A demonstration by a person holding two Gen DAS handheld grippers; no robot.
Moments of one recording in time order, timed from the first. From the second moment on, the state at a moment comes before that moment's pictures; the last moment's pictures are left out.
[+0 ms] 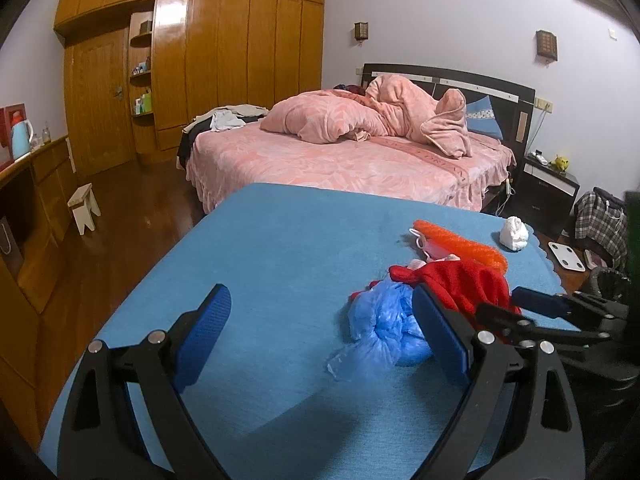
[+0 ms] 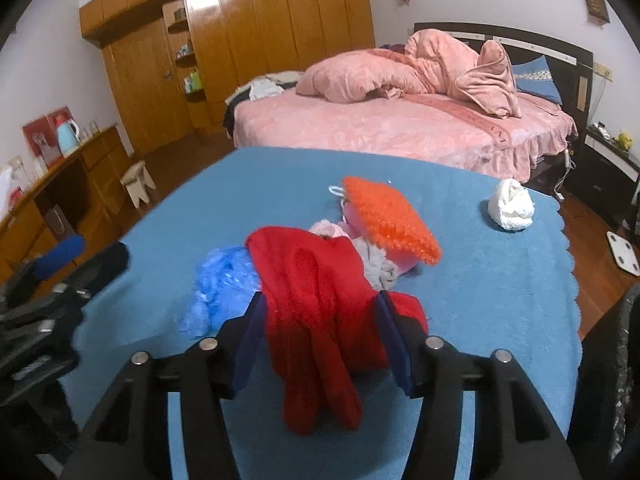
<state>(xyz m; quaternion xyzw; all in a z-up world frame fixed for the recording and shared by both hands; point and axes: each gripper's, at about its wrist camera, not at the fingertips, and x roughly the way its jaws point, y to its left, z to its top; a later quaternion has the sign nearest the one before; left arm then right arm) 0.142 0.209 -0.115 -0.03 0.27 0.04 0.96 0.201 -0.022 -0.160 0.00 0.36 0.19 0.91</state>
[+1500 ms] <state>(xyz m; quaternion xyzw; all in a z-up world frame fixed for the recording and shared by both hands) 0.160 0.154 -0.158 -0.04 0.34 -0.05 0.94 0.148 -0.124 -0.134 0.05 0.34 0.15 0.93</state>
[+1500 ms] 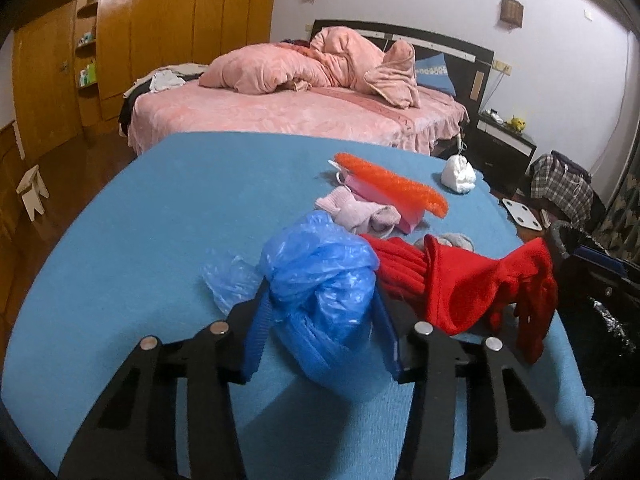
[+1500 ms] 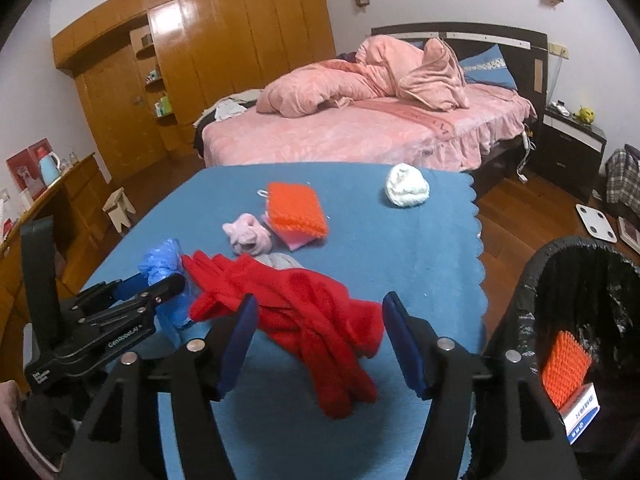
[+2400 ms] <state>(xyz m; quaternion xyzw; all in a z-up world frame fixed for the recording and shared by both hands) 0.129 0.158 -0.124 -0.03 0.30 -0.06 0.95 0.153 -0.087 -0.132 0.02 0.33 0.21 0.92</state>
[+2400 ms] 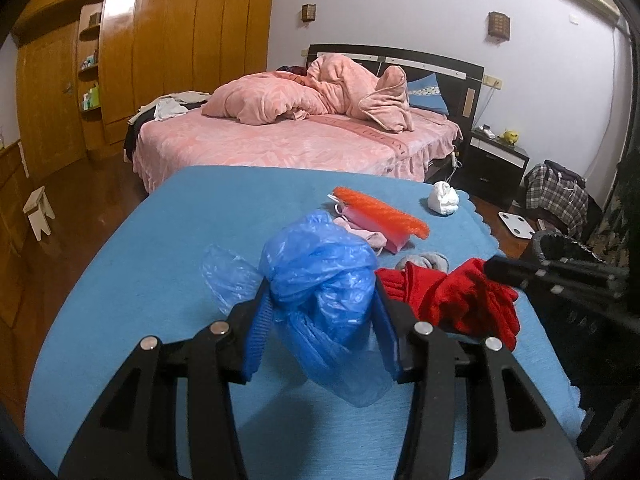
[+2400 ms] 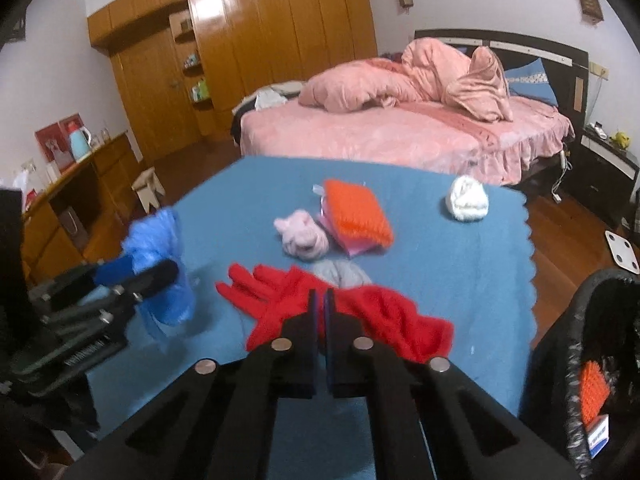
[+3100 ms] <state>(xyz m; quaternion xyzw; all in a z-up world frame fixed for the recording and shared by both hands) 0.127 0.149 -0.125 -0.02 0.31 -0.06 0.95 0.161 -0.102 -0.140 0.04 0.35 0.20 0.91</state>
